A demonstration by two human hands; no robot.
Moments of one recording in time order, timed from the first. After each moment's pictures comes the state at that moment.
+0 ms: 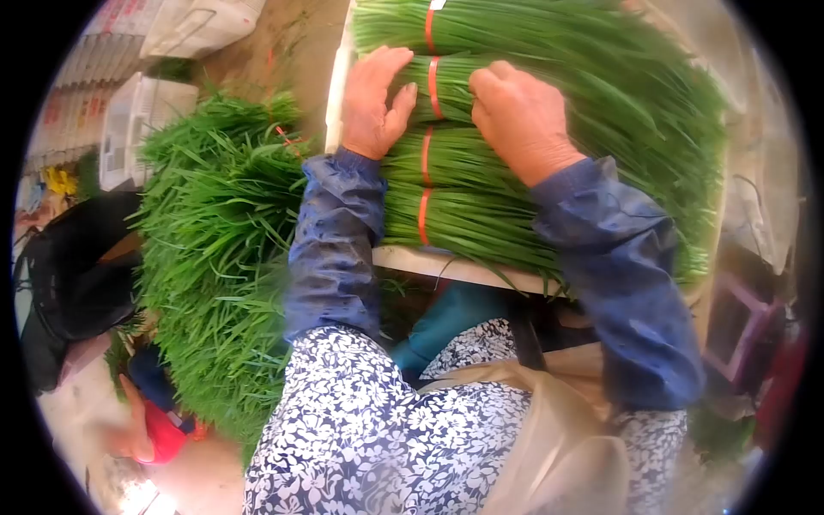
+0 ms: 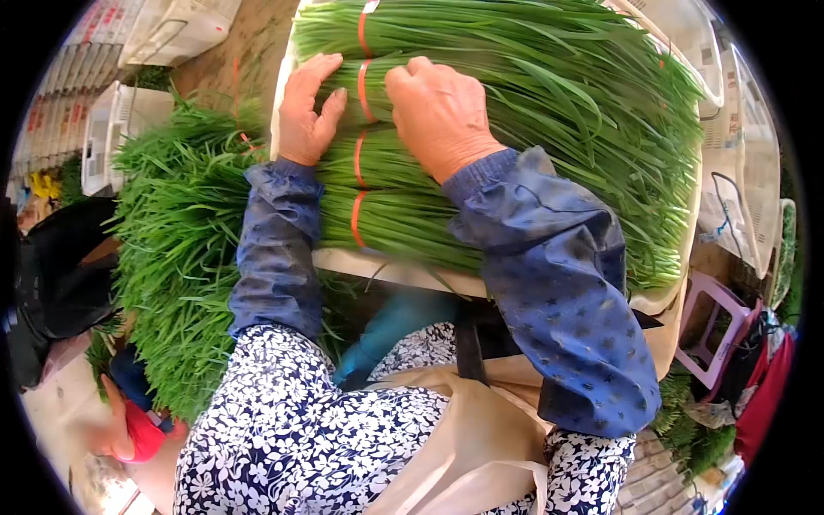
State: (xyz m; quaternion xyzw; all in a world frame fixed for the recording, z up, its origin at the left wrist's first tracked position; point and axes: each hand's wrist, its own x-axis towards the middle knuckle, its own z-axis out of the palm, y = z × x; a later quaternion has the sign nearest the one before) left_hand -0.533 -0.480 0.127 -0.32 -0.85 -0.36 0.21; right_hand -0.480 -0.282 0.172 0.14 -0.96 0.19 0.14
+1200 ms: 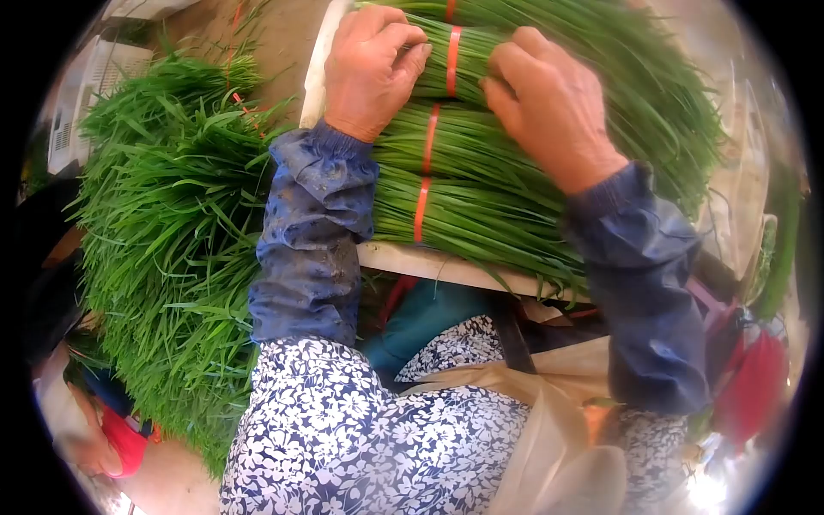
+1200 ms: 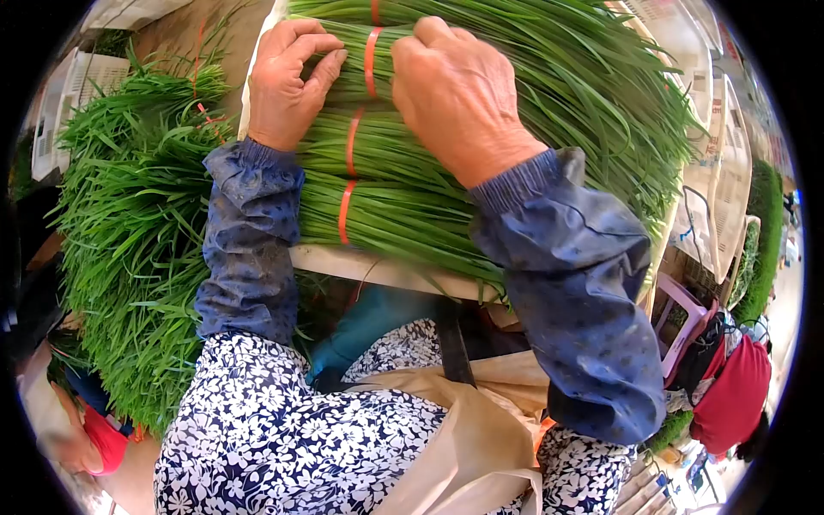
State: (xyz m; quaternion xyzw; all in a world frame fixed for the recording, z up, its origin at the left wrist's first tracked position) left_hand -0.525 -0.467 0.140 -0.28 -0.85 -0.37 0.26; right_hand -0.488 -0.284 0.199 0.26 -0.94 0.18 0.14
